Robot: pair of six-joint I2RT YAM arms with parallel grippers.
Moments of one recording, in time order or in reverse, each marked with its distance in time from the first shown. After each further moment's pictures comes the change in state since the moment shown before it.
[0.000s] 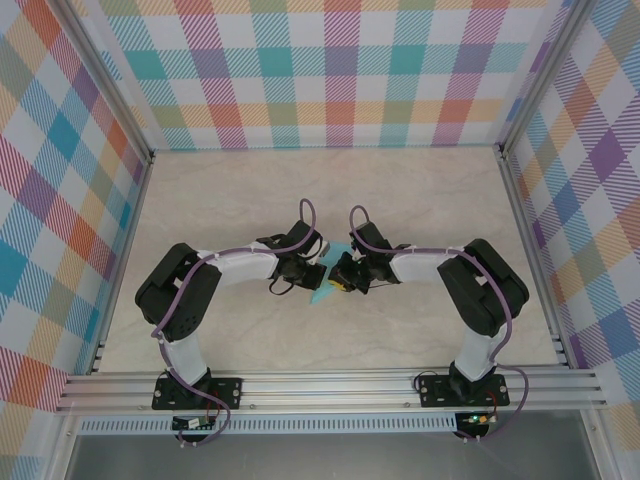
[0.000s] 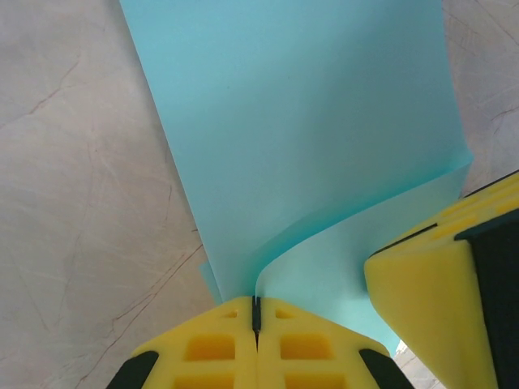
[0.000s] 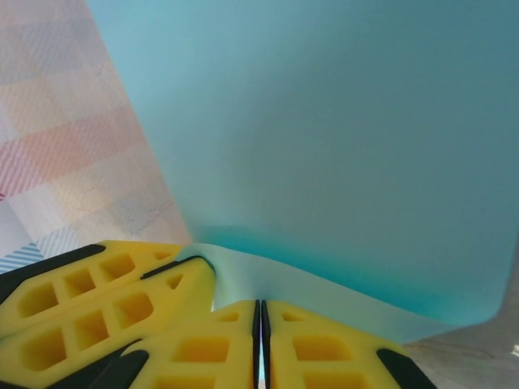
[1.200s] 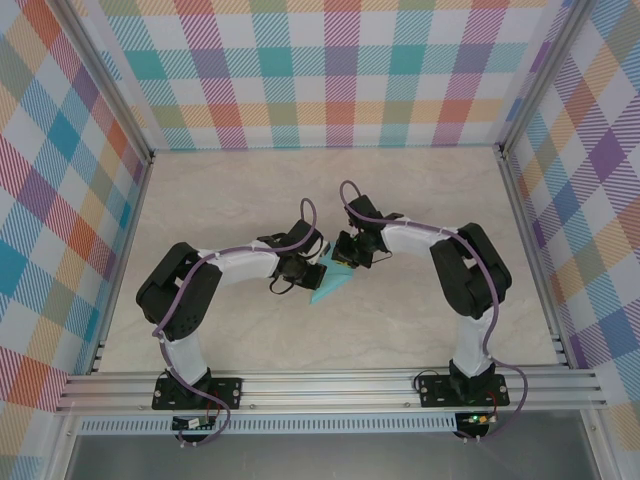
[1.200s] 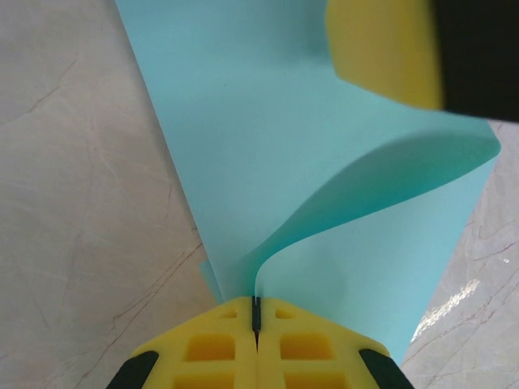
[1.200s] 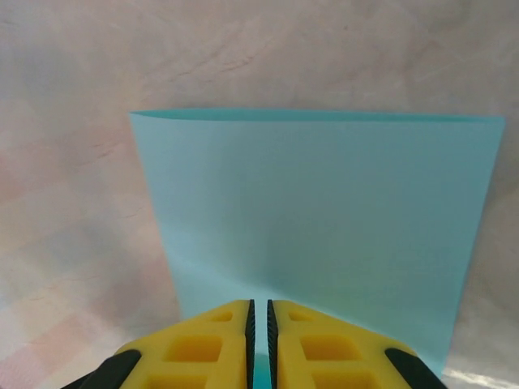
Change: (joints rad) left arm 0.000 0.006 0.021 -0.035 -0.001 0.008; right arm -0.069 0.159 0.342 -0.349 0.119 -0.285
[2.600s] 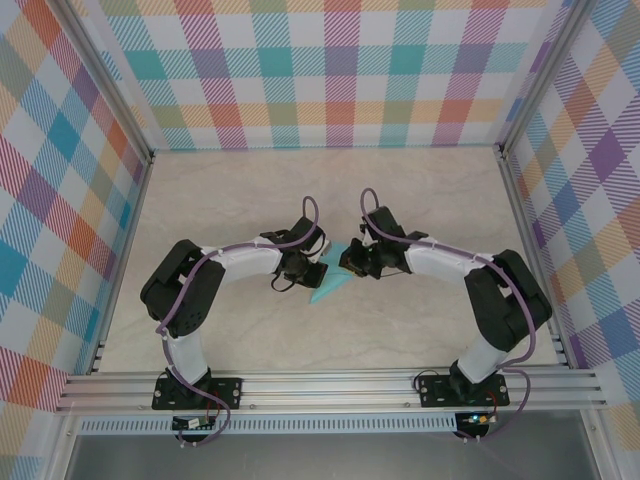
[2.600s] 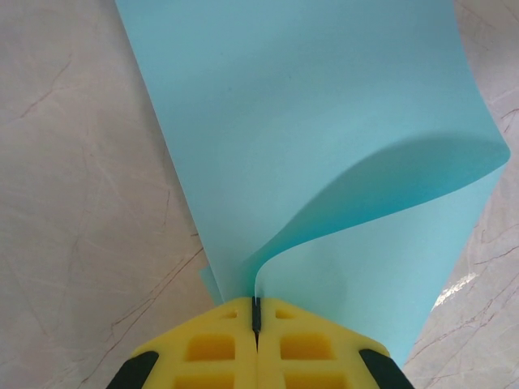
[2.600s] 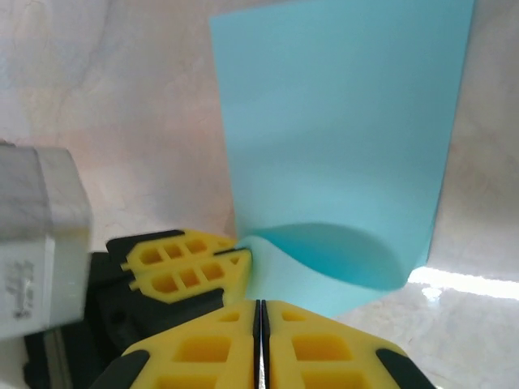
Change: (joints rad) left arm 0.003 0.032 0.046 -0.050 0.009 0.003; right arm 0.010 -0.303 -0.311 0.197 -0.080 0.110
